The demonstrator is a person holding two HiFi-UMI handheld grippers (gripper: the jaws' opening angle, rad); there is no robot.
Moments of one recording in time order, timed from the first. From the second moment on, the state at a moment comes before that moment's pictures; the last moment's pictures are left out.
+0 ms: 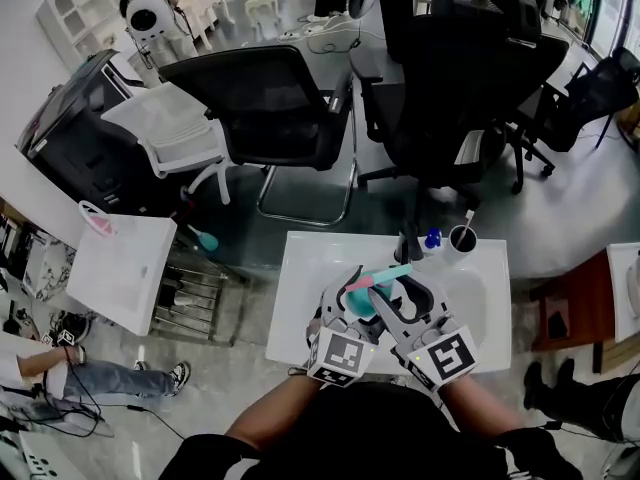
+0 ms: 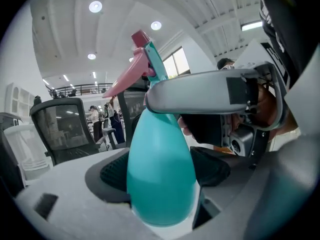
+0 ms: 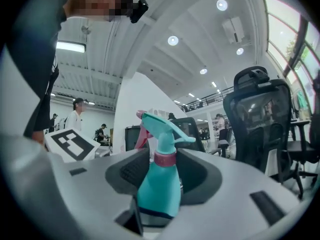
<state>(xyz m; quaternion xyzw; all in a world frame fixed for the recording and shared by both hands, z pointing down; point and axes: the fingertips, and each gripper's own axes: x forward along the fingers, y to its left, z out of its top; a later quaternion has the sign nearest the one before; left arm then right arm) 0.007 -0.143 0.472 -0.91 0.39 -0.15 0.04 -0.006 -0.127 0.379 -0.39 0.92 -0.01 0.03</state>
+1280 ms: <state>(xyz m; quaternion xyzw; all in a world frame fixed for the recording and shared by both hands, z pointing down) 0.036 -0.074 0.441 -0.98 0.12 -0.11 0.08 -0.008 -0.065 0.356 -0.15 0.99 0.05 0.00</state>
